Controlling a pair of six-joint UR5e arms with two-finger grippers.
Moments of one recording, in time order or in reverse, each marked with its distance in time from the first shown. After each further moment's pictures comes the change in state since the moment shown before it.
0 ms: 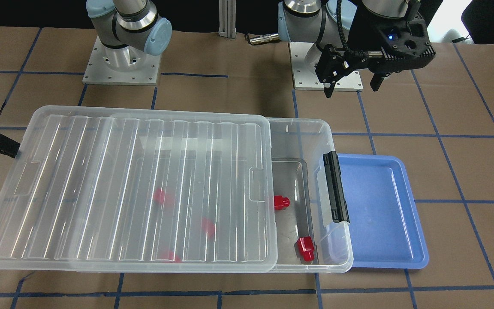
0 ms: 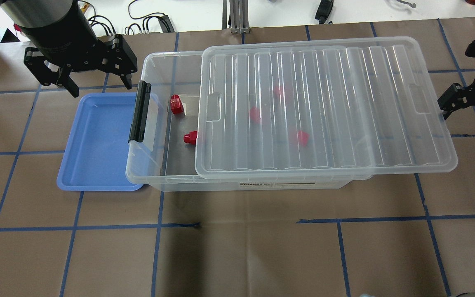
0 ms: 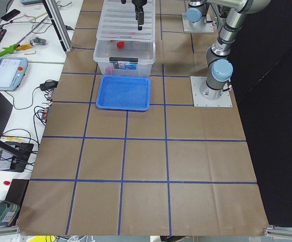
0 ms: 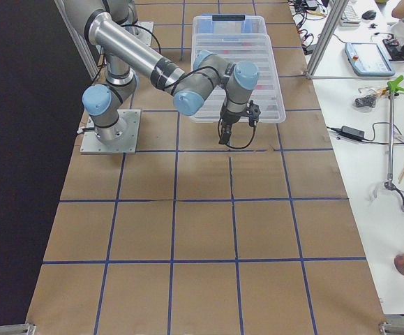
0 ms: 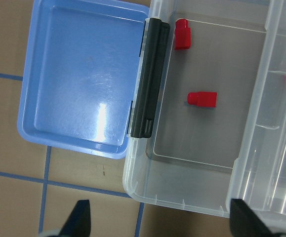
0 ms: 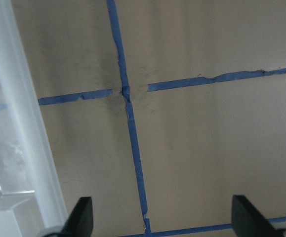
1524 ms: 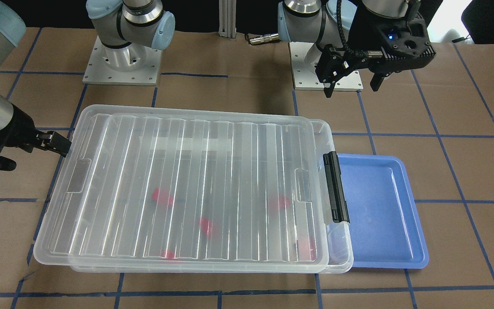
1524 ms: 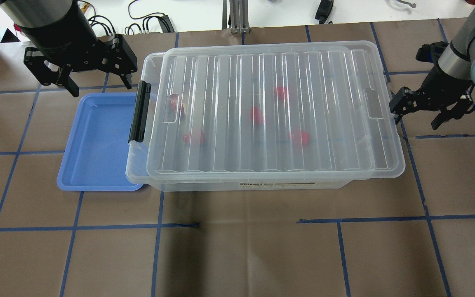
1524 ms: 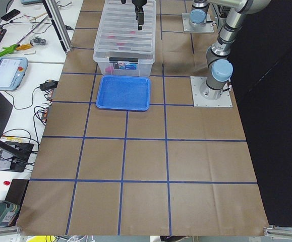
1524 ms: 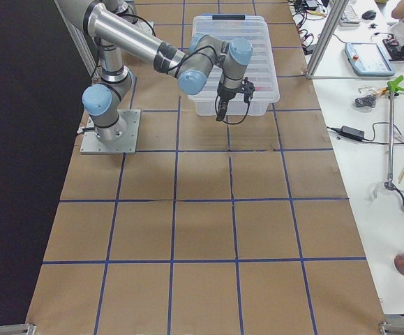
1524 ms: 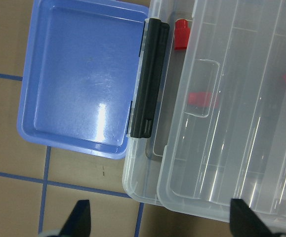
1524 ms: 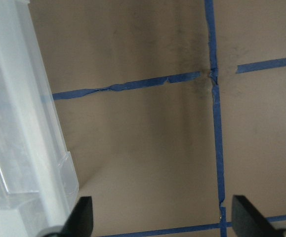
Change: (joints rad) left arm 0.000 0.000 0.000 0.001 -0.001 0.000; right arm 0.163 -0.060 0.073 0.000 0.060 0.177
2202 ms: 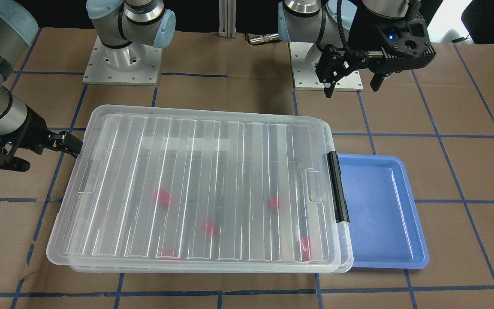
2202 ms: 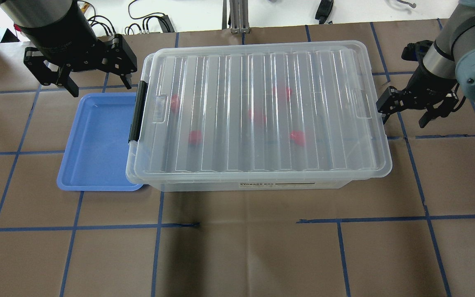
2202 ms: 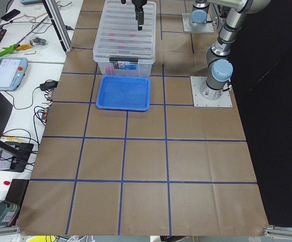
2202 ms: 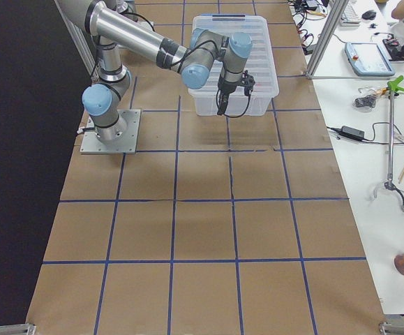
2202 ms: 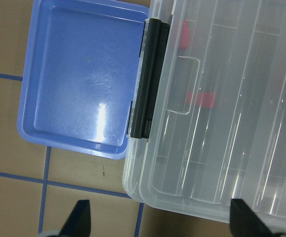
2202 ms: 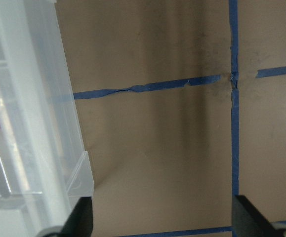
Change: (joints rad) left arm 0.000 0.000 0.000 0.000 0.000 0.000; right arm 0.037 -0.003 -0.011 -0.011 0.001 0.015
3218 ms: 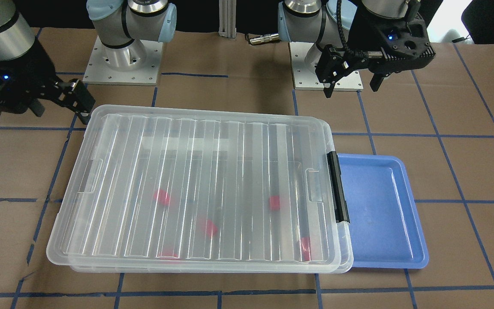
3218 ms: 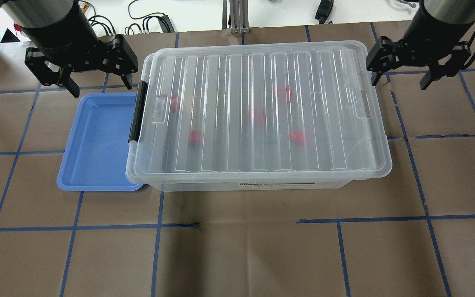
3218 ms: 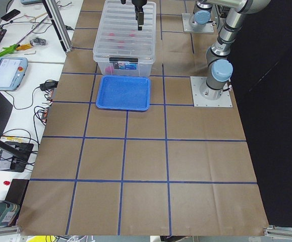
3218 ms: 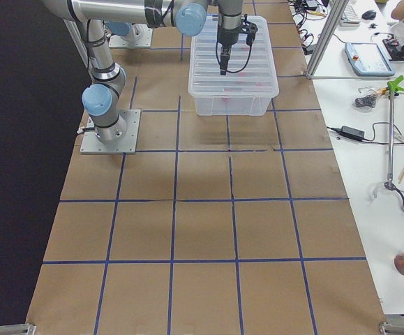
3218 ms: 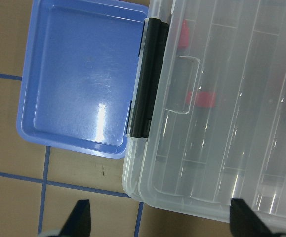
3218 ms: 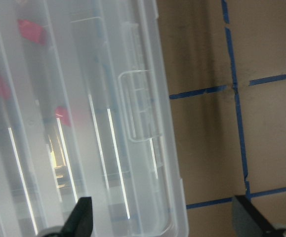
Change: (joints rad) left arm 0.000 0.000 -0.002 0.000 -0.001 0.000; right arm 0.211 -0.124 -0.223 0.218 -0.011 0.275
